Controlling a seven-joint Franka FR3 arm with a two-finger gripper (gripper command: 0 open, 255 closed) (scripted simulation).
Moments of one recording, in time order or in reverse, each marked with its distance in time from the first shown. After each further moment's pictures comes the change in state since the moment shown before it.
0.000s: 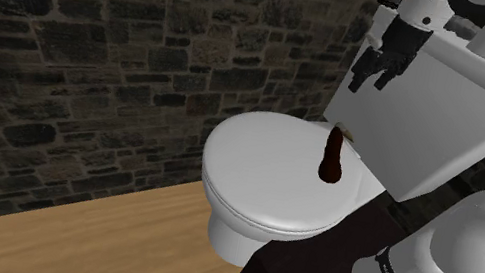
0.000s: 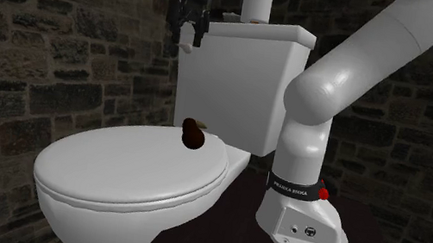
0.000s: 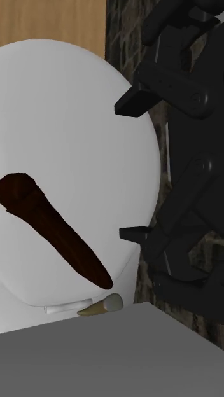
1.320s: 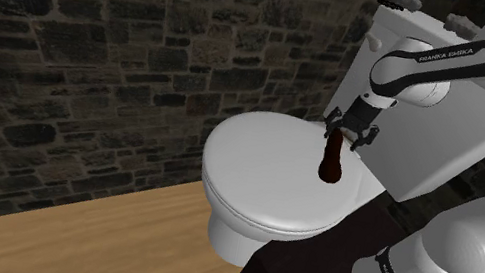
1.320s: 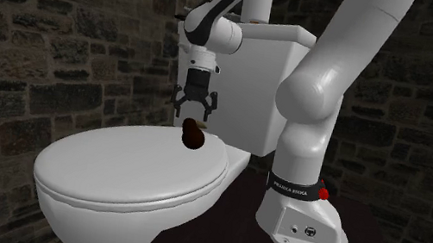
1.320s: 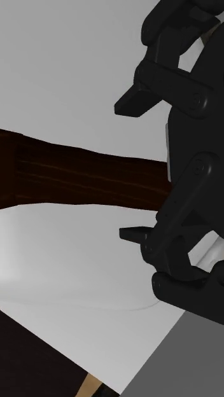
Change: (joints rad) arm -0.196 0.348 -0.144 -0.310 0.154 0.507 0.322
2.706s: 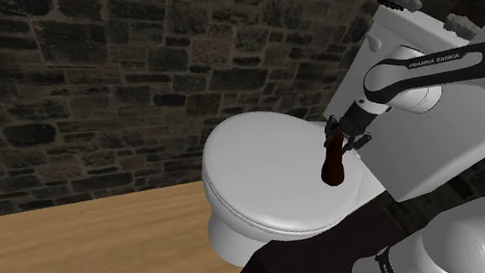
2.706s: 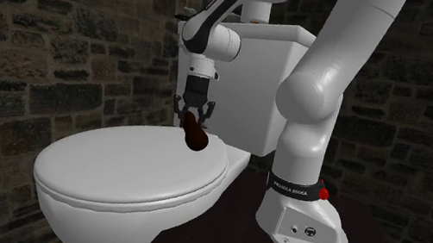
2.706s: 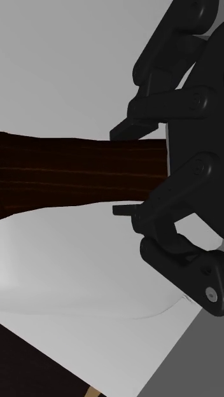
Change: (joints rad) arm 0.006 0.052 -0.006 -0.018 0.017 0.068 -0.013
